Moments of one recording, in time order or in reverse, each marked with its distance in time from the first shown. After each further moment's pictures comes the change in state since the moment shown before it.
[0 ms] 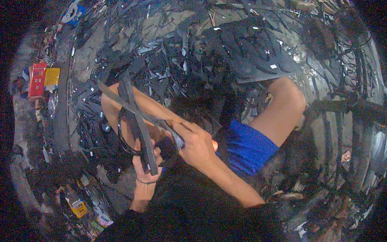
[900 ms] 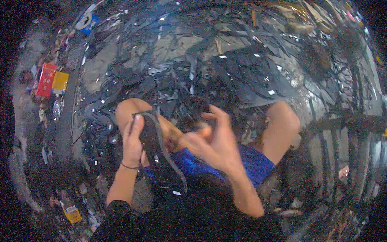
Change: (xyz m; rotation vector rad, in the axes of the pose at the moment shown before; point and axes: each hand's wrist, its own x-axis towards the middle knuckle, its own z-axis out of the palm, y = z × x) left_hand 0.045 0.064 0.074 0.782 -0.149 0.414; right_hand 0.039 -0.022 -0.062 0.324 0.096 0.308
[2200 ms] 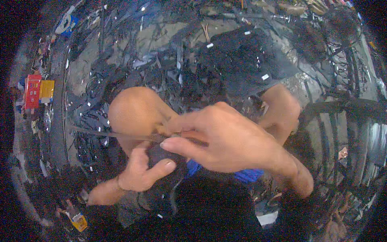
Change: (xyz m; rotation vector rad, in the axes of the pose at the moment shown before) left_hand -0.033 0.029 0.049 0.350 -0.619 0.049; right_hand 0.039 -0.104 -0.050 -0.297 -0.661 -0.123
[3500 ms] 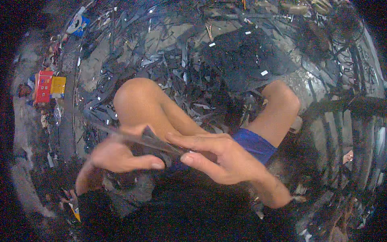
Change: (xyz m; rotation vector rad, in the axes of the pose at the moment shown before) left_hand 0.009 0.076 -0.019 0.505 -0.382 -0.228; right_hand -0.056 0.044 0.050 0.315 0.152 -0.254
